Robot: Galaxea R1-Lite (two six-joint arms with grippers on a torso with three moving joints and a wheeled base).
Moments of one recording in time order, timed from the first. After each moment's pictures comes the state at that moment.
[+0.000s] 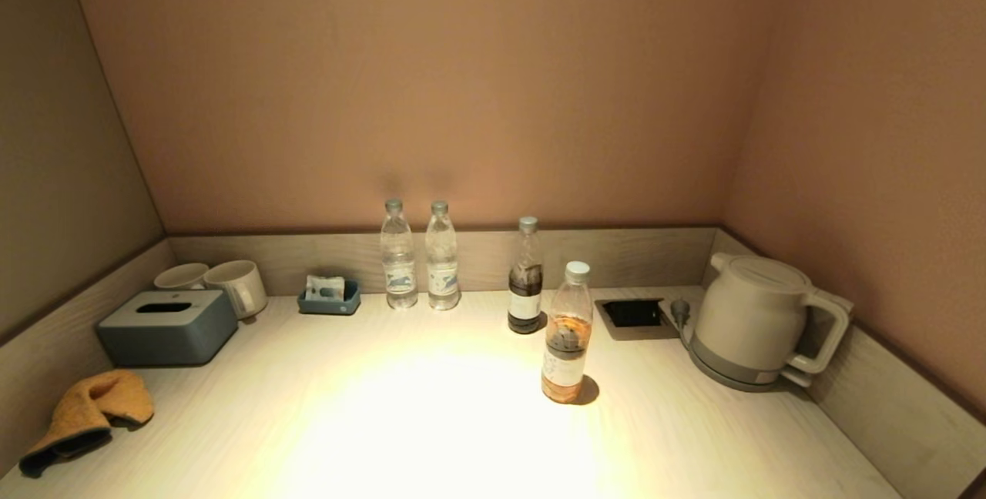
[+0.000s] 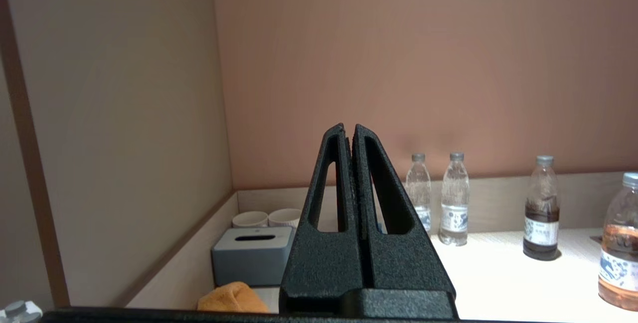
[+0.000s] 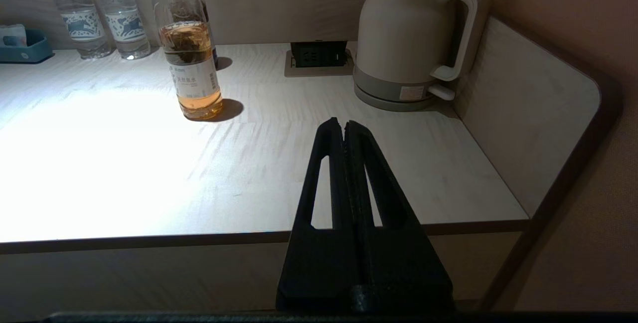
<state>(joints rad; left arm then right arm) 0.01 0.03 -0.46 -0.05 -0.01 0.07 0.00 0.00 0.00 0.00 0.00 0.01</state>
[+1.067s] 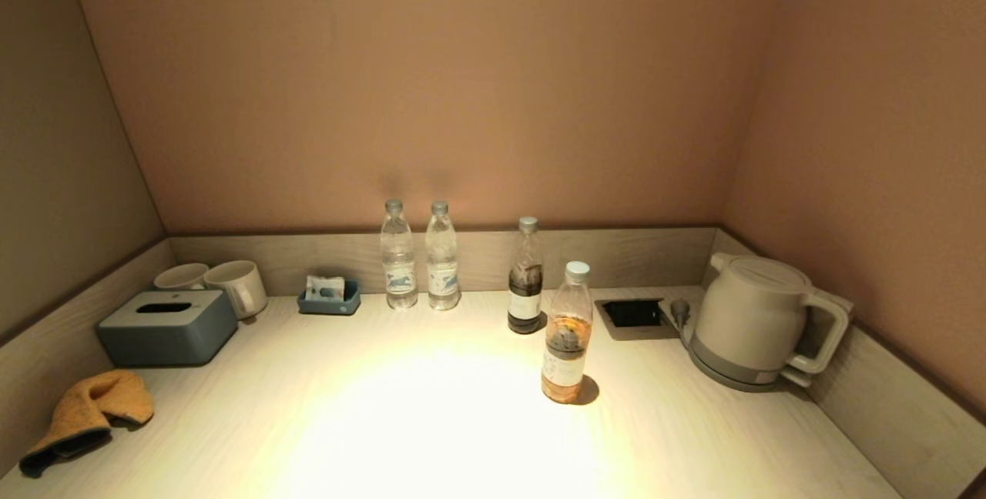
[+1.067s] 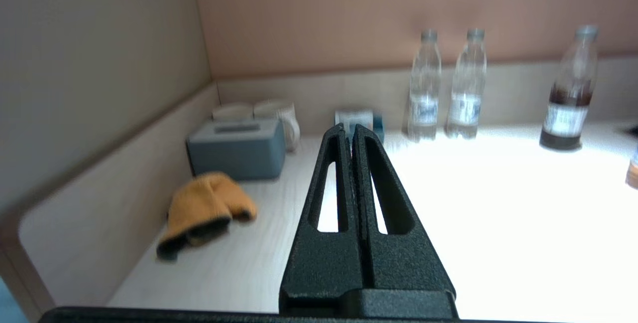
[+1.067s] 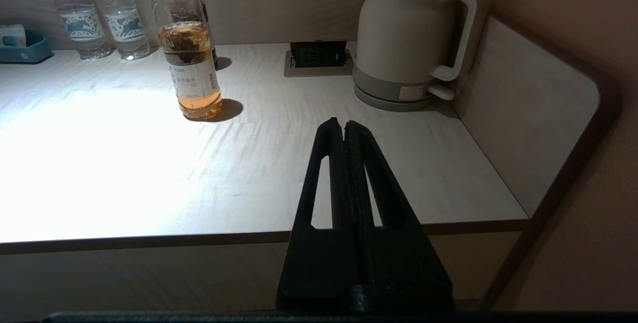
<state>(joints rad) 0.01 0.00 0.00 -0.22 0.00 0.06 0.00 0.00 0.00 0.00 0.00 0.01</state>
